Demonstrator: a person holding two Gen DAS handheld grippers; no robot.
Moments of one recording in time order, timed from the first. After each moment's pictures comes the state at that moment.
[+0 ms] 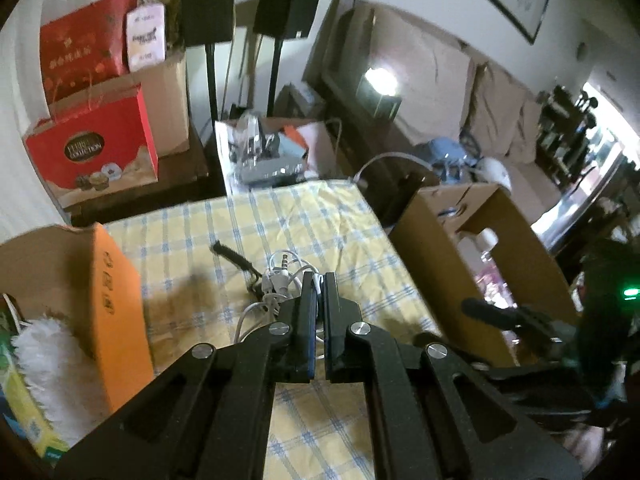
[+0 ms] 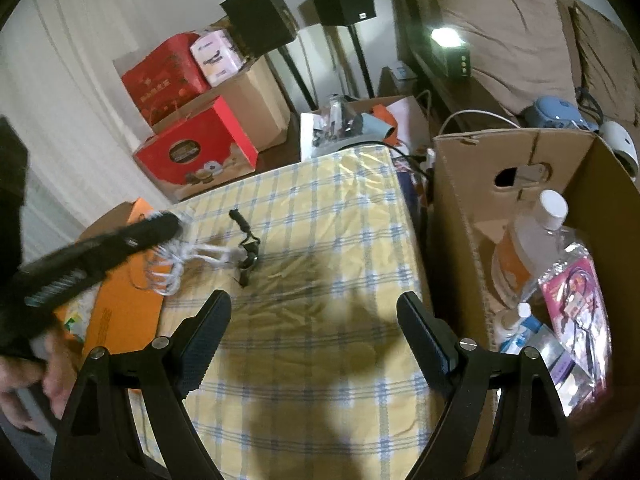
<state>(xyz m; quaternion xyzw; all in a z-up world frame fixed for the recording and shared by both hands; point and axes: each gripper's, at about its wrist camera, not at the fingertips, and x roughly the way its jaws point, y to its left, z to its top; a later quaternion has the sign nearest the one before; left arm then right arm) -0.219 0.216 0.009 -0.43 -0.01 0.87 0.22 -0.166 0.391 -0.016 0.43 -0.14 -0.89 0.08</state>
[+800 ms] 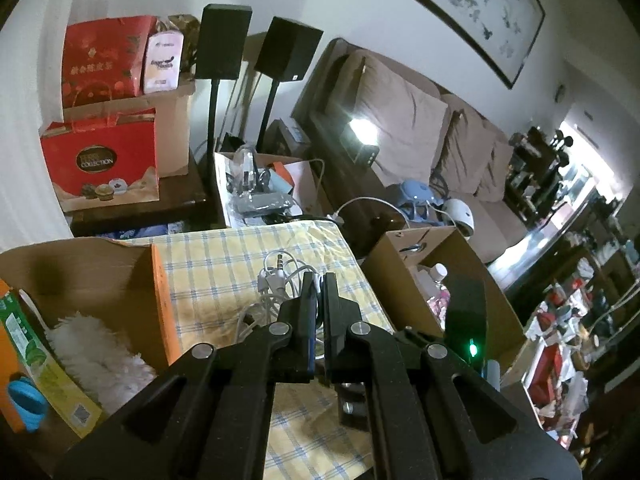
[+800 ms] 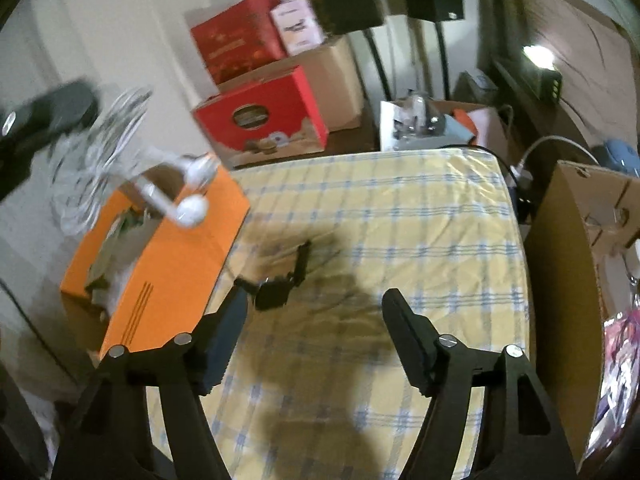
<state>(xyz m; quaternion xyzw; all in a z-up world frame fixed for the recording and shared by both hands) -0.193 0.150 0.071 -0.40 -0.08 0.88 0.25 -0.182 0.310 -0.027 0.43 -0.07 -0.88 0.19</state>
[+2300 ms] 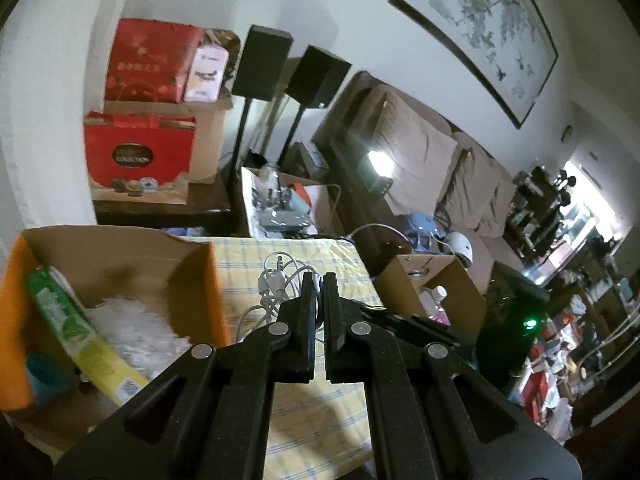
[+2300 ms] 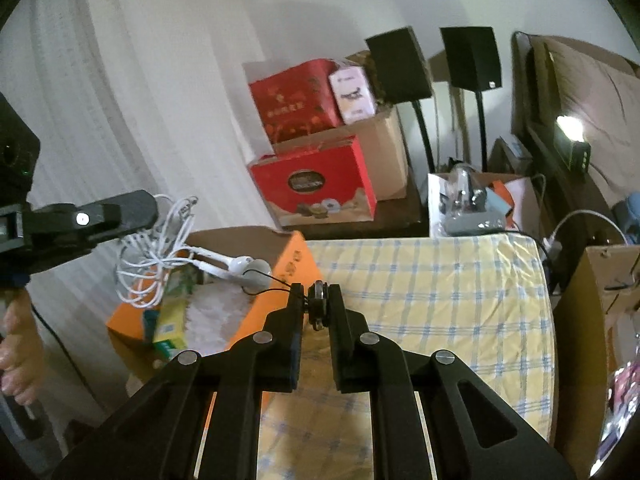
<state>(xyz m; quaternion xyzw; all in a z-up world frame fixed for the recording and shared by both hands) -0.162 0.076 0.092 -0.37 -0.14 0.89 0.22 -0.164 0.268 0.038 0.32 -0.09 -0.91 0.24</state>
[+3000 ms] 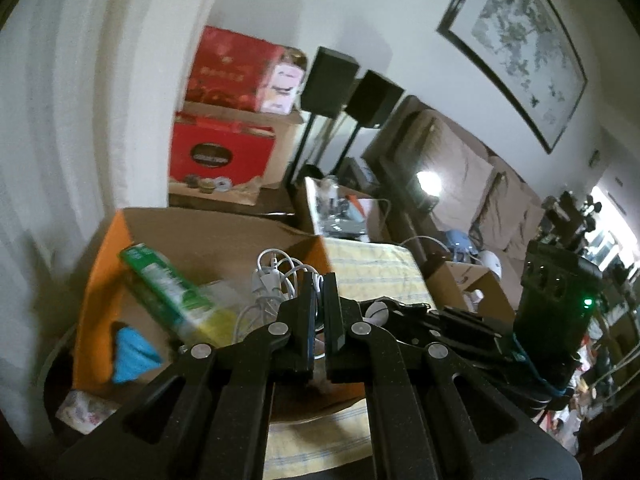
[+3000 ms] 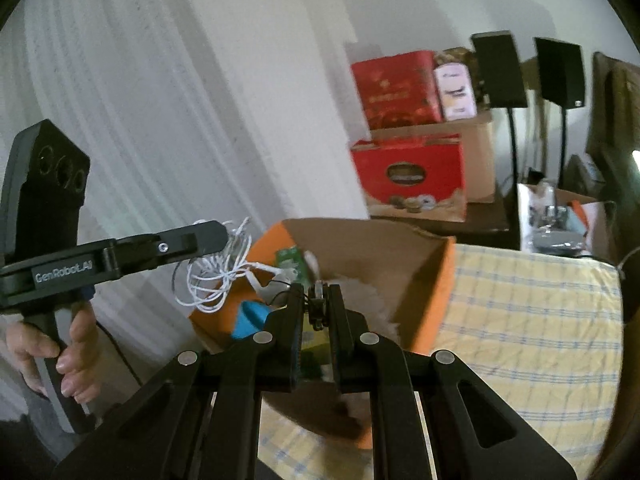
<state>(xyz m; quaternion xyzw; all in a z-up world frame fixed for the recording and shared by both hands) -0.118 -0.048 0.087 -0.36 -0.16 0.91 0.15 -0.140 0.142 0.069 0.33 -0.06 -0.87 0.35</state>
